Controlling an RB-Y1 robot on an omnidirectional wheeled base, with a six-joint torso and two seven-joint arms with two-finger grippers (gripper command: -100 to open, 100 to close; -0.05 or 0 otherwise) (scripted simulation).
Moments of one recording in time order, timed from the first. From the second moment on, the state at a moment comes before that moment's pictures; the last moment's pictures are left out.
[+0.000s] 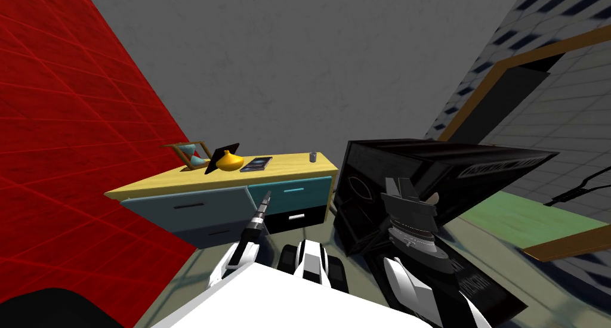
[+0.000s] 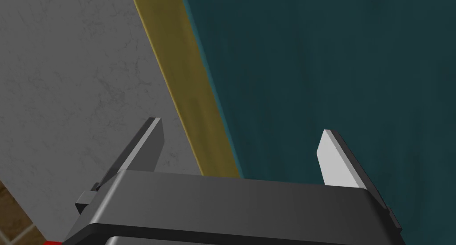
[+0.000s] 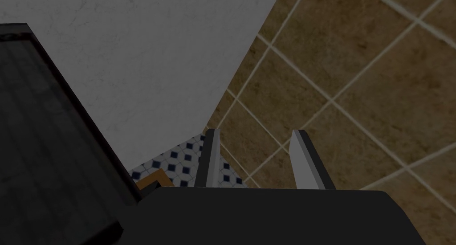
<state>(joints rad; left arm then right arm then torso) 0.36 0.14 0.12 -1.49 -0.04 -0.60 -0.14 0.48 -0.04 -0.06 -2.27 0.11 -0.65 -0.11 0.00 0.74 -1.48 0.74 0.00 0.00</state>
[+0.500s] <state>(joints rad) 0.33 0.04 0.14 -1.40 -0.04 -0.60 -0.15 0.48 -0.04 -0.06 -2.27 0.11 -0.65 -0.11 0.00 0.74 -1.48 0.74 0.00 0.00</state>
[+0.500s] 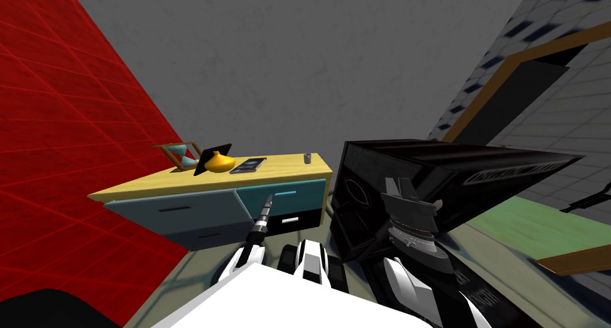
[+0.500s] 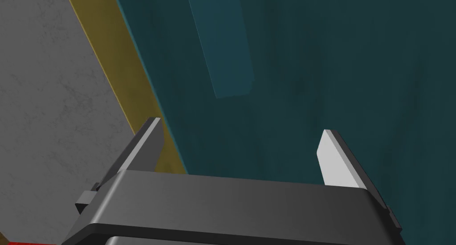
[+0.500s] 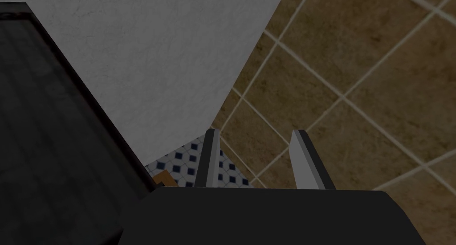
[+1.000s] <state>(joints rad) 0.33 -0.03 0.15 -1.38 -0.03 -0.59 -0.15 0.48 -0.04 -0.06 -2.27 0.11 -0.65 -0.11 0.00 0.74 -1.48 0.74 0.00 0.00</state>
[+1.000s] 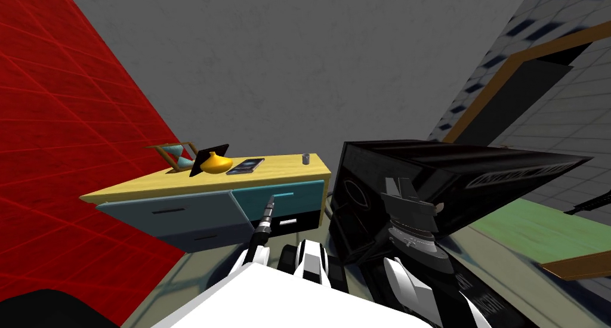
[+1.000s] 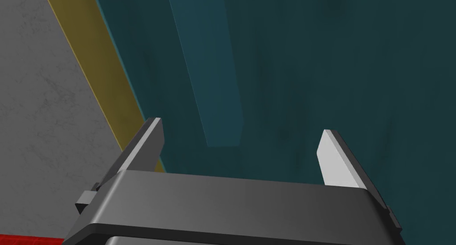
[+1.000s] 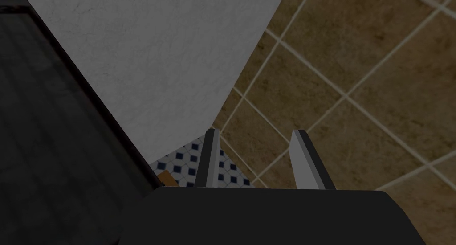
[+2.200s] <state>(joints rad) 0.35 -0.03 0.13 -1.45 -0.04 -0.56 -0.15 0.48 -0.04 -0.06 -2.27 0.11 -0.65 -0.11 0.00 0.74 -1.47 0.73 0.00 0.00</state>
